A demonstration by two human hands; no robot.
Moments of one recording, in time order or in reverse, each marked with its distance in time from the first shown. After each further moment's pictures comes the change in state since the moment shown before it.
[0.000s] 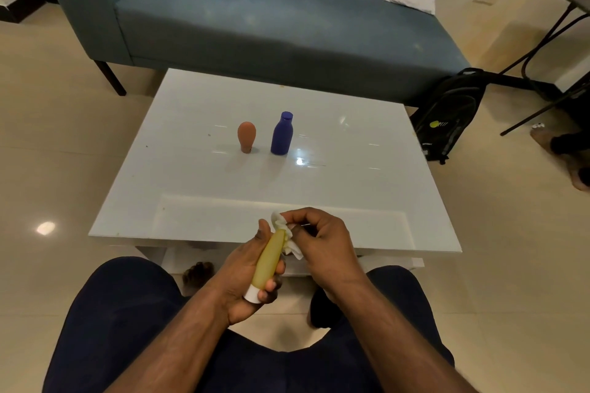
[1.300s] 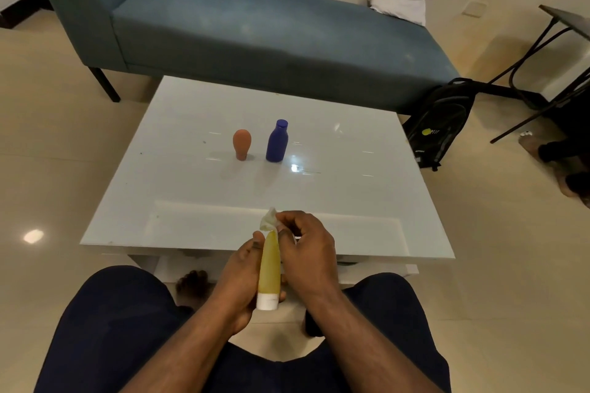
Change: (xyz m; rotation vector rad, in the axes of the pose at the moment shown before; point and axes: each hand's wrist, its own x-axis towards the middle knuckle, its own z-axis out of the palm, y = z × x) left_hand 0.007 -0.008 0.012 0.110 0.199 0.120; right_hand 0.010 0.020 0.023 -0.288 0.236 -0.143
